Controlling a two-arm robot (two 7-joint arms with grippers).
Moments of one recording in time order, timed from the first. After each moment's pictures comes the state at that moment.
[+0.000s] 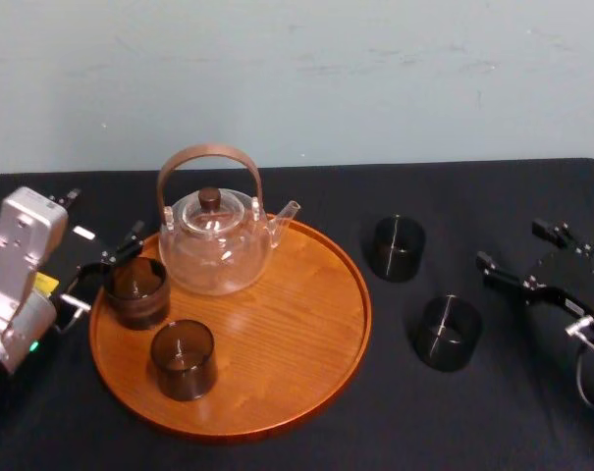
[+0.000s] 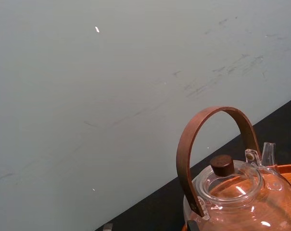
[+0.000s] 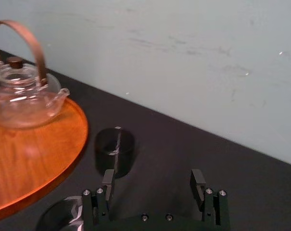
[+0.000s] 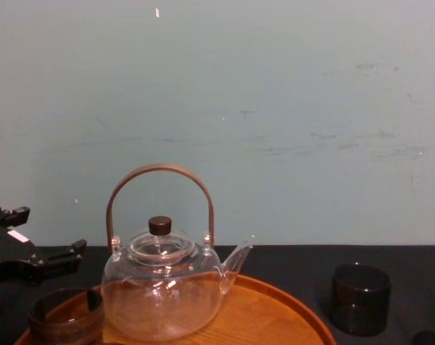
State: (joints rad) left arm -0.20 0.60 0.45 -1.41 -0.25 -0.12 0.03; right arm -0.02 0.71 -0.27 -1.67 0.47 0.06 0.17
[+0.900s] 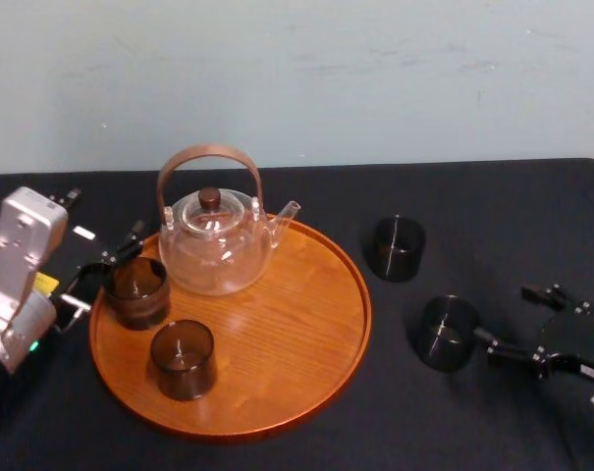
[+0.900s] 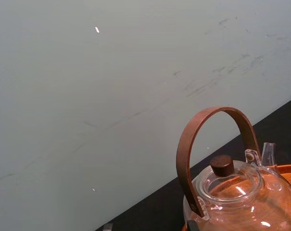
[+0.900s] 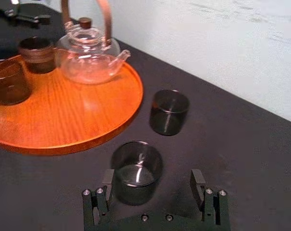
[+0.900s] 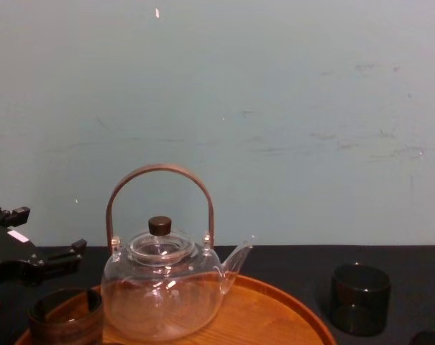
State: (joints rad) left arm -0.20 0.60 0.45 -1.41 -0.25 -0.12 0.03; right arm -0.21 0.83 -0.17 -1.85 0.49 0.17 0.33
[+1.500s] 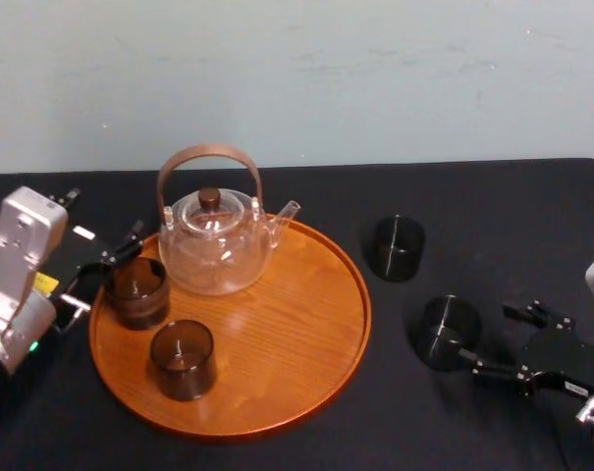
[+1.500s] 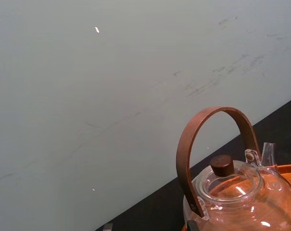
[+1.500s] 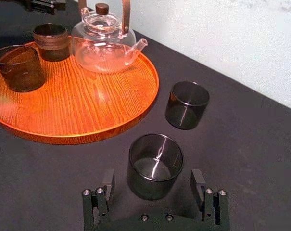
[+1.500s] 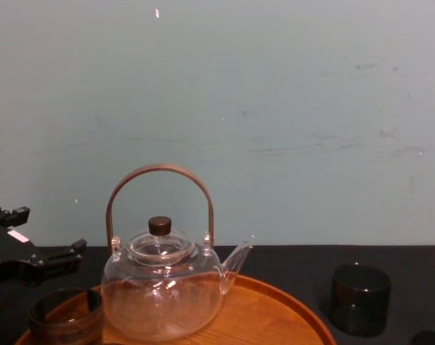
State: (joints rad) left arm -0.20 0.60 0.45 -1.41 -0.25 -0.12 0.03; right arm -0.20 0.80 -0.19 -1.84 0.42 0.19 0.37
